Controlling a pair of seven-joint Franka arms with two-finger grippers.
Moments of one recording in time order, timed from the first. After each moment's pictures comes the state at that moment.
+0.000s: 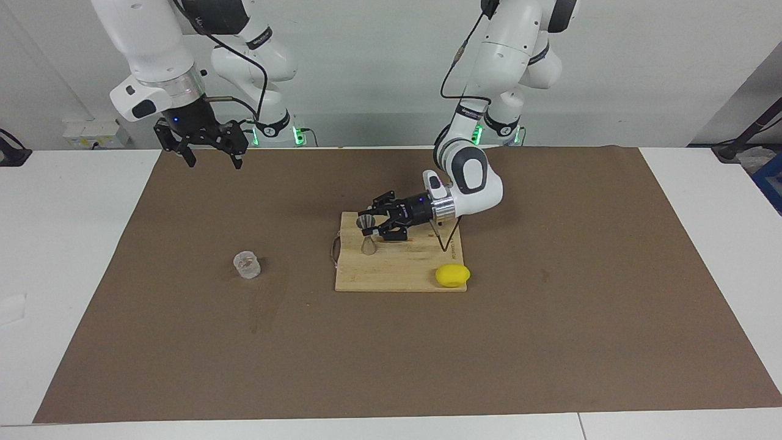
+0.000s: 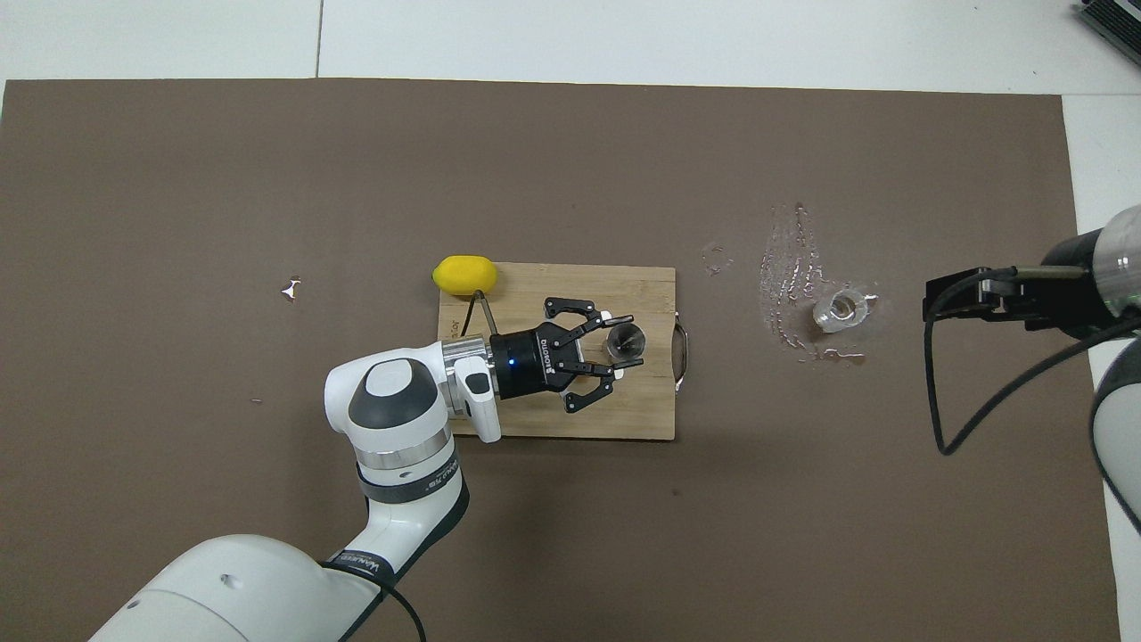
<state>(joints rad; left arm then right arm) -0.61 0.36 0.03 -2.11 -2.12 2.07 2.60 -0.07 -0.09 0.14 -1.70 0.02 1.63 0.17</state>
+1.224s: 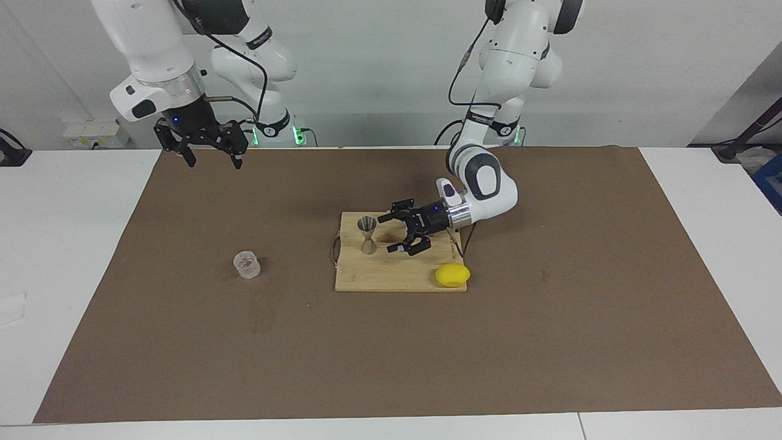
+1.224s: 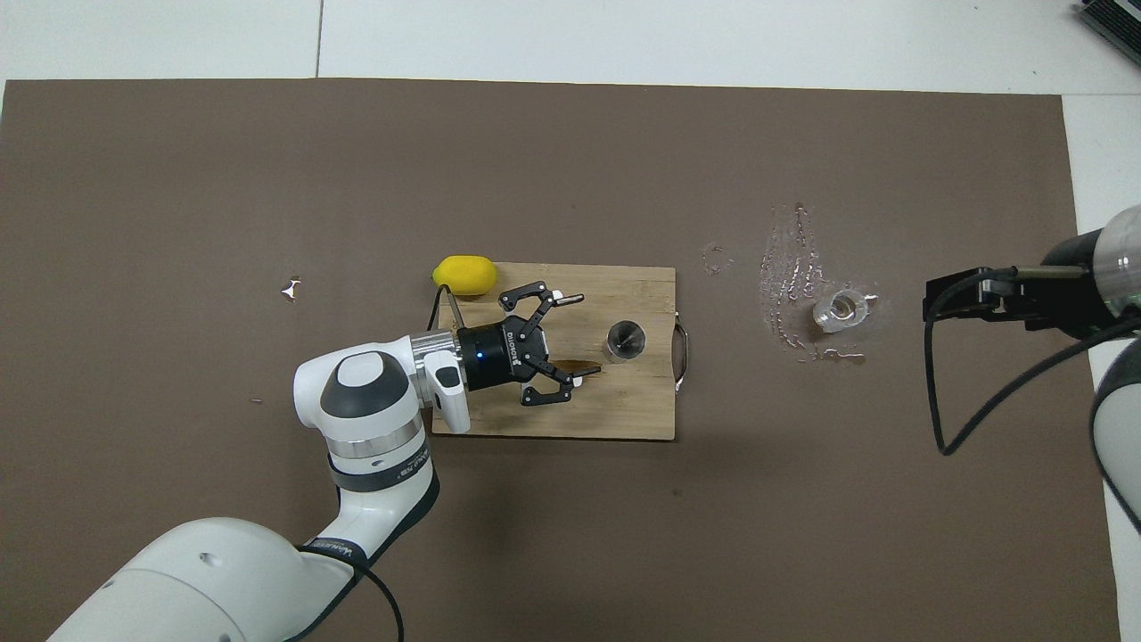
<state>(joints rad) -0.53 0.36 0.05 -2.14 -2.02 2.08 2.61 -0.07 -0.09 0.14 -1.70 0.02 1.63 0.17</state>
